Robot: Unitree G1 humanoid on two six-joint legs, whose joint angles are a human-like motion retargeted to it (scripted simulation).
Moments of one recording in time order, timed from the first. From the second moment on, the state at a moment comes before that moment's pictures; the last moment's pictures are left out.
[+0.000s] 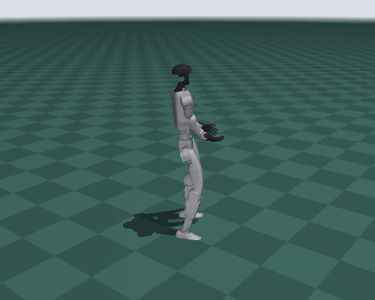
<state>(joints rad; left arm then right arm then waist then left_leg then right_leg) 0.05 -0.05 0.20 0.47 0.23 -0.01 0.14 -0.23 0.45 -0.43 1.14 0.43 -0.32 0.40 0.23 -0.05 0.08 0.02 -0.03 0.08 0.19 -0.13 -0.06 -0.12 -0.28 -0.06 0.47 -0.15 0.19</state>
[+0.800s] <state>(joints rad) -0.44 0.26 -0.34 0.05 0.73 -0.41 -0.03 -0.29 0.36 -0.64 0.45 0.52 -0.74 -0.36 0.05 0.05 0.00 -0.05 -0.08 0.20 0.11 -0.10 -0.05 -0.31 -0.15 0.18 0.43 0.00 0.20</state>
